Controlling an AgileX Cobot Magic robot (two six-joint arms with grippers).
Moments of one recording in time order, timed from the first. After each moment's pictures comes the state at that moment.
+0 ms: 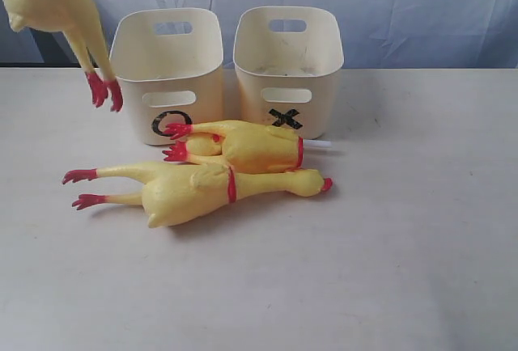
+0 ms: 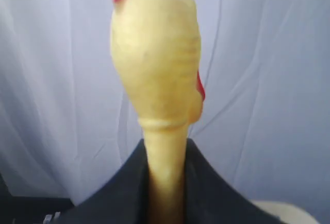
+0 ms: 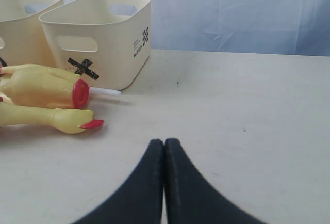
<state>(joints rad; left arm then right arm) -0.15 1.42 -1.31 0.34 0.00 -0.52 0.07 0.01 0.00 0.40 0.33 -0.39</state>
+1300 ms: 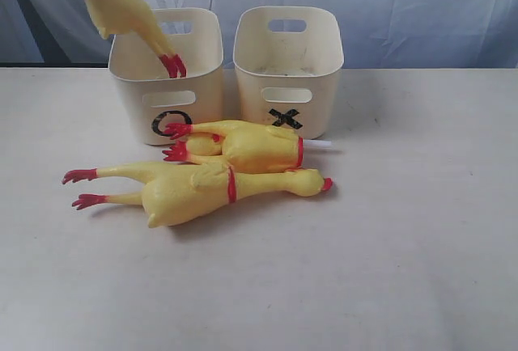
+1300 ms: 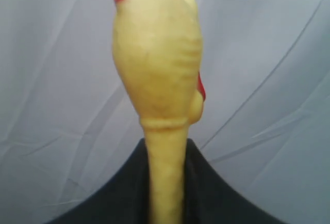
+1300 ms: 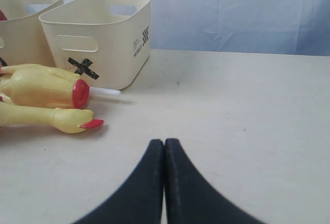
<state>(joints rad) 0.02 2.08 -1.64 0.50 -0.48 -1.10 0.07 0.01 0.00 0.40 0.33 -0.39</state>
